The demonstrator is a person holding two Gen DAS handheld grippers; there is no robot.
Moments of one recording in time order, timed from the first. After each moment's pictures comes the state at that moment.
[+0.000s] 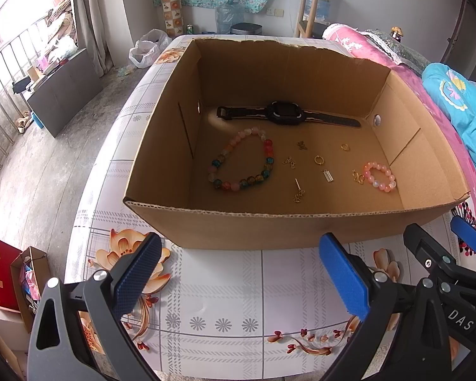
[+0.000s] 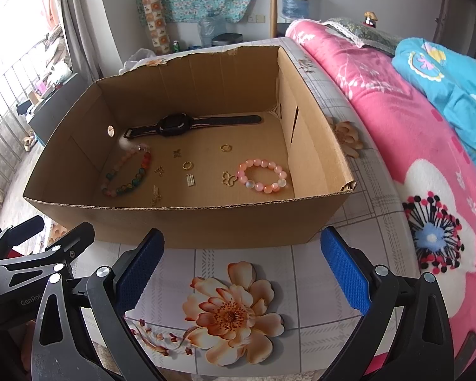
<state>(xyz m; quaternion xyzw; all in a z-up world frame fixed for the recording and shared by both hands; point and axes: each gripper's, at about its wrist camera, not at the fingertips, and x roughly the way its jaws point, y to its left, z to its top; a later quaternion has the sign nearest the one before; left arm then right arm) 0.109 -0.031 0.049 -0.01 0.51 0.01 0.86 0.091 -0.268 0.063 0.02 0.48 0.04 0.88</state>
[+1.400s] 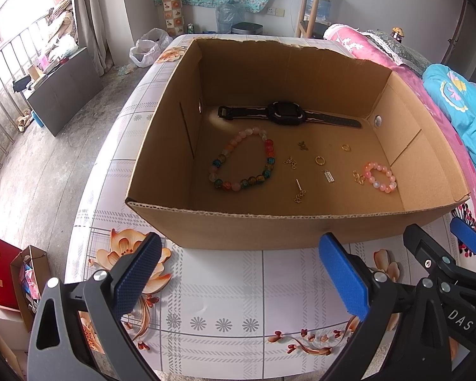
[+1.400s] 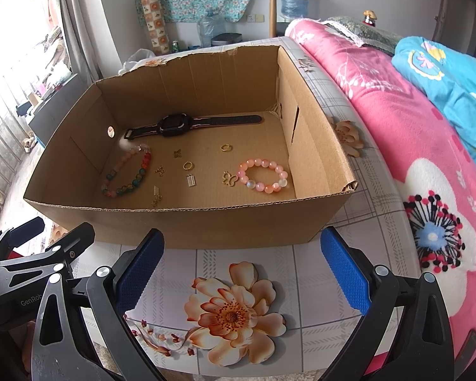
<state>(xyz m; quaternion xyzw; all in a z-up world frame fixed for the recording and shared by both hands) 0.109 -0.030 0.049 -0.01 0.51 0.01 0.86 0.090 -0.263 0.063 0.02 0.48 0.03 0.88</state>
